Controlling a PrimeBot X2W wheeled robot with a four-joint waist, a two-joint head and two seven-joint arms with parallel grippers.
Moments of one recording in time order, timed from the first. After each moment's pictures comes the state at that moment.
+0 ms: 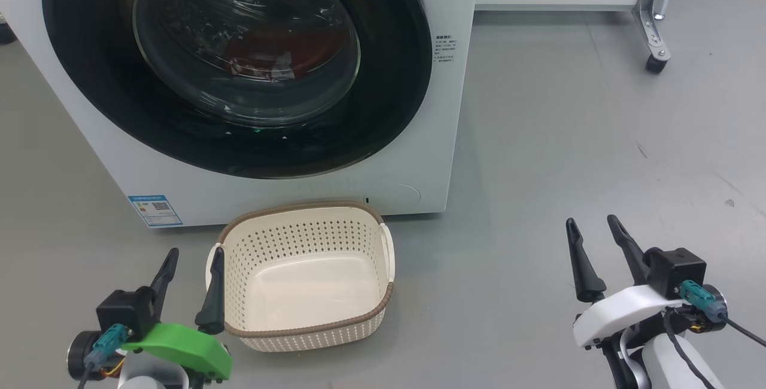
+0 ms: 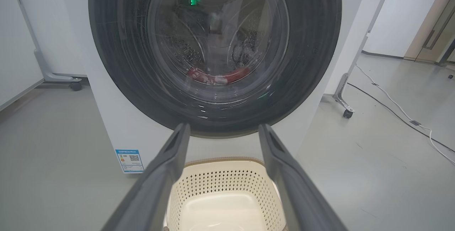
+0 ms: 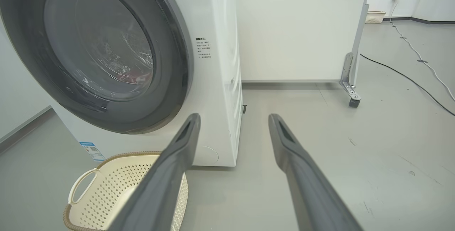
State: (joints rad) left arm -0.12 0.12 -0.20 0.38 -0.44 -0.07 -0.25; right arm -0.12 -0.09 0.14 0.38 0.32 0.11 -0.25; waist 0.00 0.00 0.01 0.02
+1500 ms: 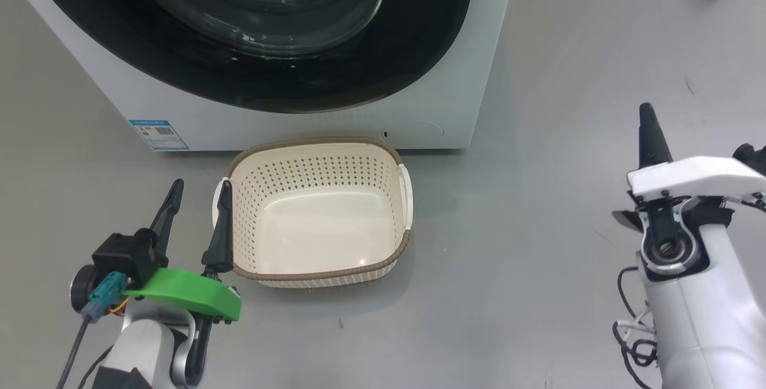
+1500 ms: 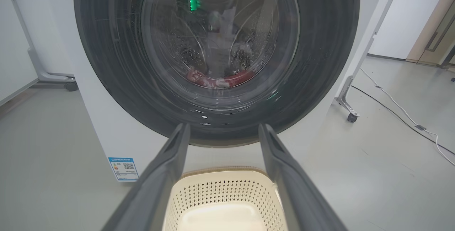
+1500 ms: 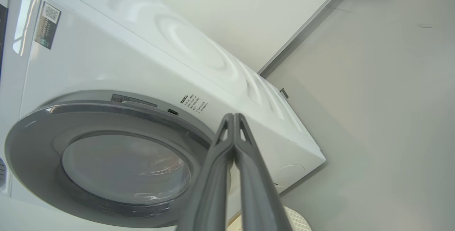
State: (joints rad) left arm -0.24 0.08 -0.19 0.33 -0.41 -0.08 -0.25; right arm -0.40 -0.05 0.01 0.42 1.01 0.12 -0.08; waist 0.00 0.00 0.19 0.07
